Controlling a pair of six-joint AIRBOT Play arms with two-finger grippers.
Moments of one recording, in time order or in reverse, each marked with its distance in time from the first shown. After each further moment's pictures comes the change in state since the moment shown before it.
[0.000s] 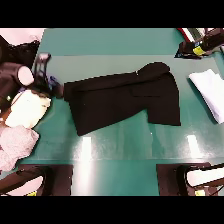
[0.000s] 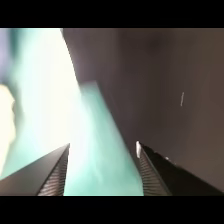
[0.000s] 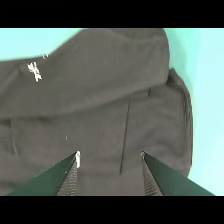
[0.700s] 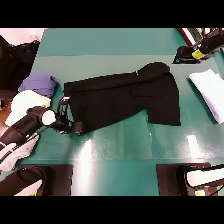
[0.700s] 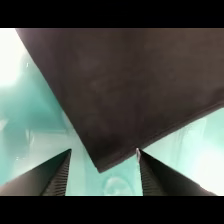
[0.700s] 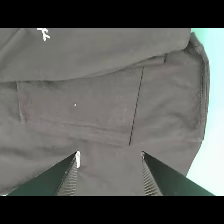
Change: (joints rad) left arm -0.249 0.157 -0.470 -0.201 0.143 -0.166; right arm 0.023 0.009 0.000 0.004 0.107 -0.012
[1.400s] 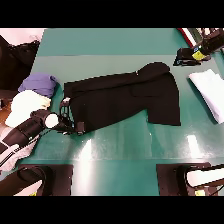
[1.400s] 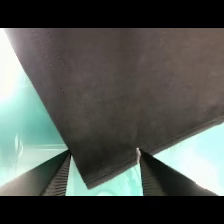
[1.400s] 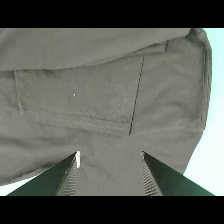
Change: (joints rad) left arm -0.025 -0.017 -0.028 -0.014 0.072 -0.058; right arm -0.002 0.000 0.000 0.000 0.036 0.000
